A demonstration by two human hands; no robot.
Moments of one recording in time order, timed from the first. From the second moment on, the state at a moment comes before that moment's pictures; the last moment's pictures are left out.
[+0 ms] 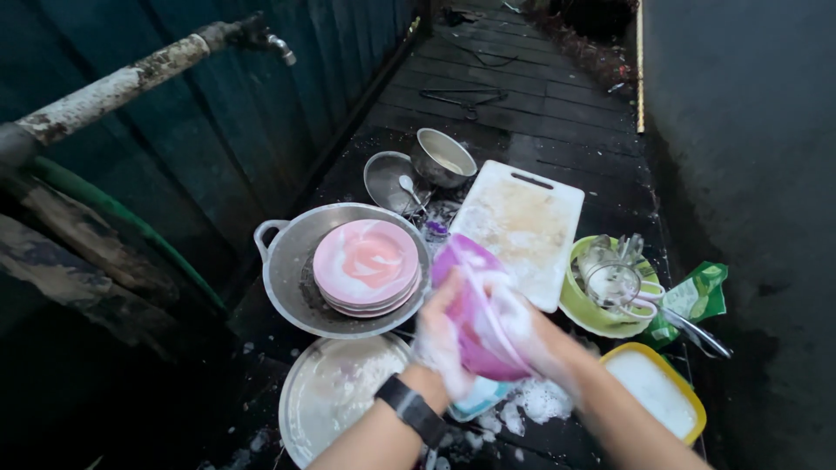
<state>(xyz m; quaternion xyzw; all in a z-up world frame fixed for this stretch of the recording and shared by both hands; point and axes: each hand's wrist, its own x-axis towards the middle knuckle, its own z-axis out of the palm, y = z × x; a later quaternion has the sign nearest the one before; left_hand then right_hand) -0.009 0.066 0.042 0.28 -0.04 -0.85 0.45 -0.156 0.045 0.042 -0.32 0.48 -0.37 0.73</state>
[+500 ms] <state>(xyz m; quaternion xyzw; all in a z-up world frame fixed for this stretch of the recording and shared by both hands) 0.007 0.043 0.025 0.22 -0.09 -0.86 0.45 -0.186 -0.025 -0.029 -0.89 0.39 -0.06 0.24</state>
